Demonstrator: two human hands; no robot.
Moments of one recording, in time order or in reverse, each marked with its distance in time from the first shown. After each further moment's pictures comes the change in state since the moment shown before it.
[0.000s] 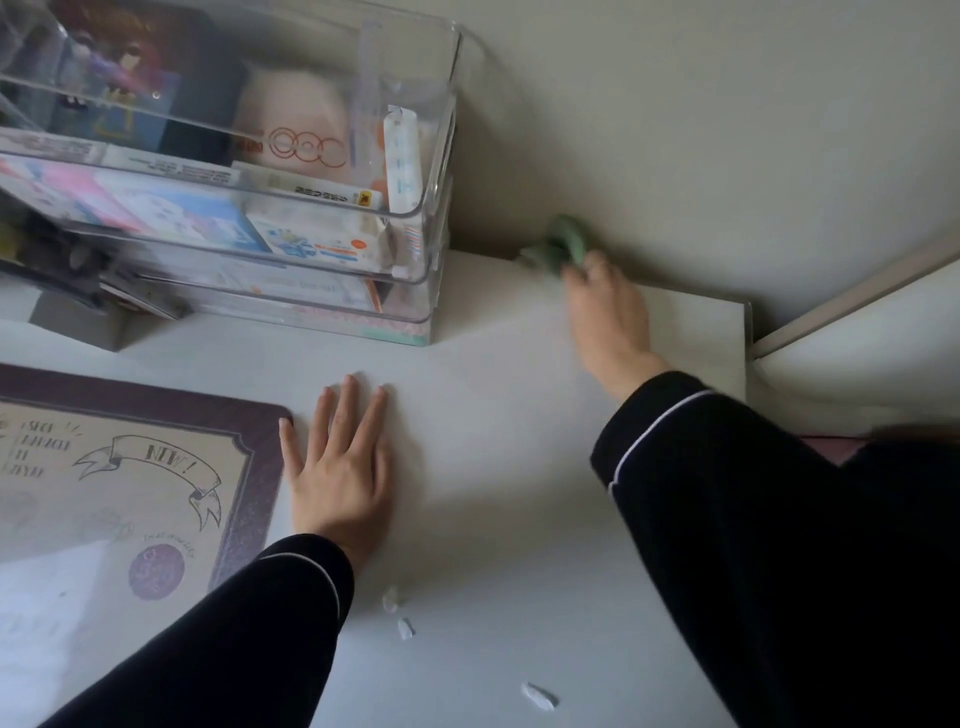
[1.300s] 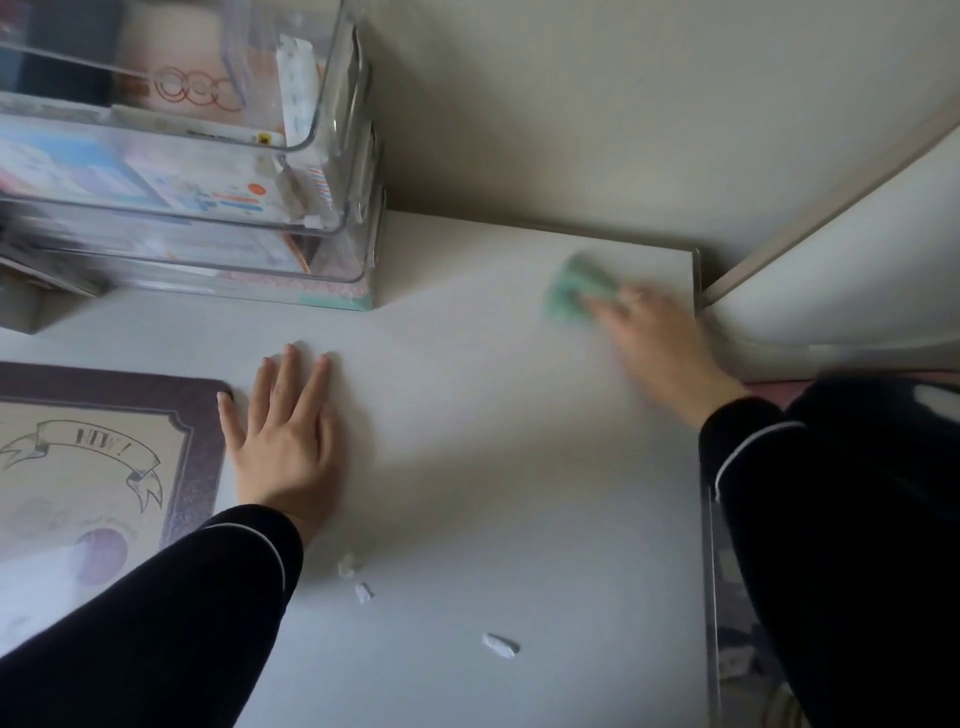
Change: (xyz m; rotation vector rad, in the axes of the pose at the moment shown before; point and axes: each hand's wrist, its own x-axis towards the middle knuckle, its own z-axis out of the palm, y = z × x) left_hand -0.003 0.005 -0.001 -0.024 0.013 -0.028; right_hand -0.083 0.099 -0.011 -0.200 -0.077 -0.259
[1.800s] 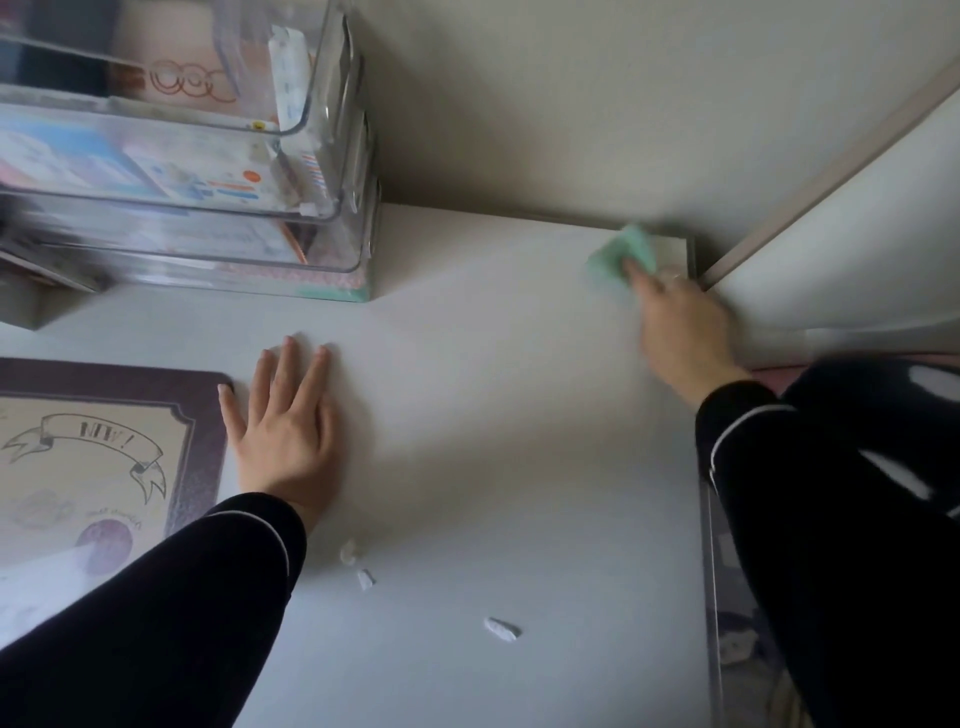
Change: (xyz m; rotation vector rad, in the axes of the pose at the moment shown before) left_hand -0.002 0.005 -0.008 0.009 -0.045 -0.008; right_hand -0.013 0.013 0.003 0.045 -0.040 0.362
